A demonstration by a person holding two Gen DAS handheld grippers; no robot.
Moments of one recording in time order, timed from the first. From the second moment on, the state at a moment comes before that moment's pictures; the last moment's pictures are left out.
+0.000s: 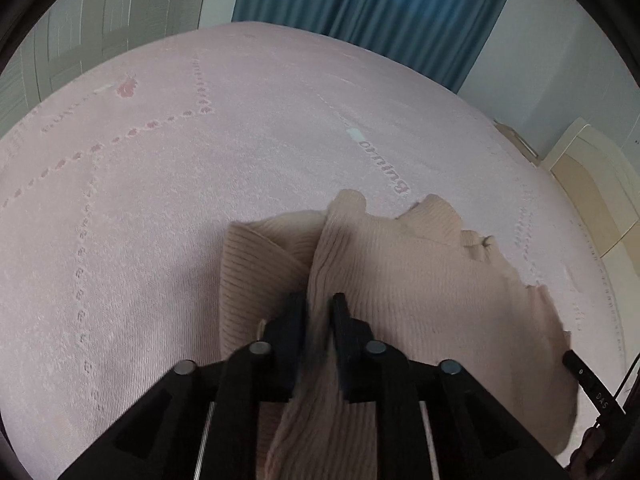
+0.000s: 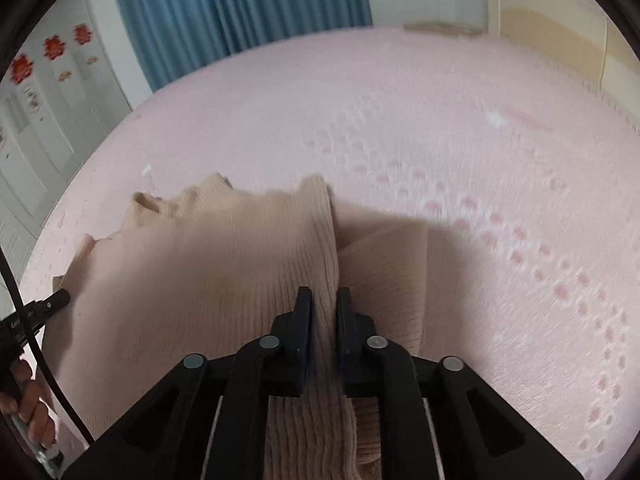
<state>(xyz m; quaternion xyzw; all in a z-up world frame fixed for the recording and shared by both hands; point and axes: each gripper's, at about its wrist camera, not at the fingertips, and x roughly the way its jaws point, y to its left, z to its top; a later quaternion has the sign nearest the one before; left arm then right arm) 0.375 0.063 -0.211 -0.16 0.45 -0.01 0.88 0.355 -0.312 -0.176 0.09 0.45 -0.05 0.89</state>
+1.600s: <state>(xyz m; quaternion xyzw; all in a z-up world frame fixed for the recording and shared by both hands) 0.280 0.113 -0.256 -0.38 0.43 -0.09 0.81 0.259 -0.338 -0.205 0.31 0.44 -0.01 0.84</state>
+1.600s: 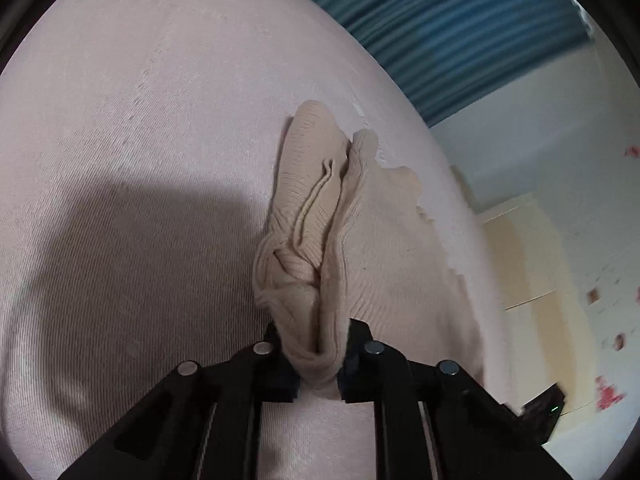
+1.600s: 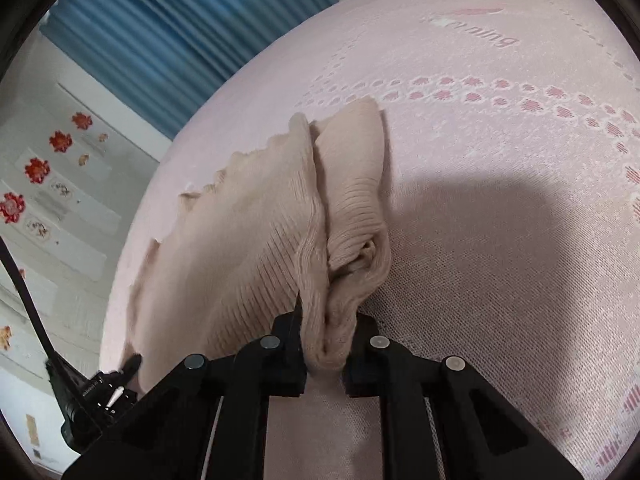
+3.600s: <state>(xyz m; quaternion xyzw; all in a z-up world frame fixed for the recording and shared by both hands) 0.219 0.104 -0.213 -0.24 0.42 -0.08 0.87 0.188 -0.307 -0.163 0.08 0.42 -0.06 0.90</state>
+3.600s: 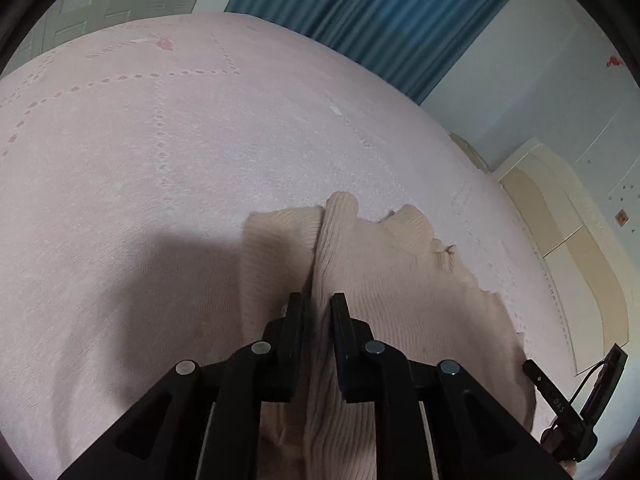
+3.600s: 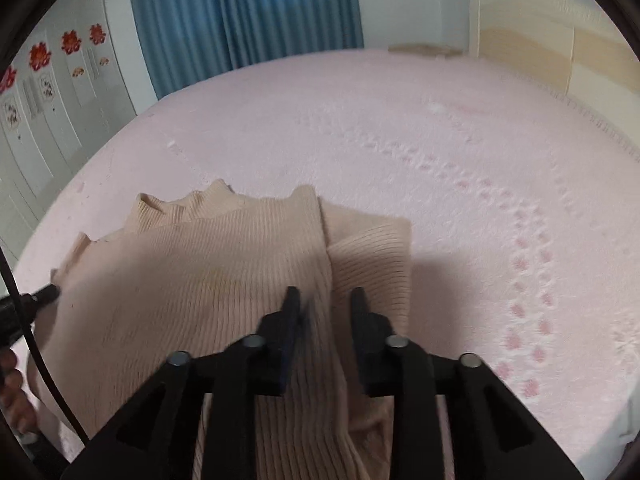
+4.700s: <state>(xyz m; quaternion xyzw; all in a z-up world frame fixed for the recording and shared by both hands) 0.167 0.161 -0.239 -0.36 0.42 -0.11 0.82 0.230 -0.167 -0.181 0.01 0.46 0.02 0.89</state>
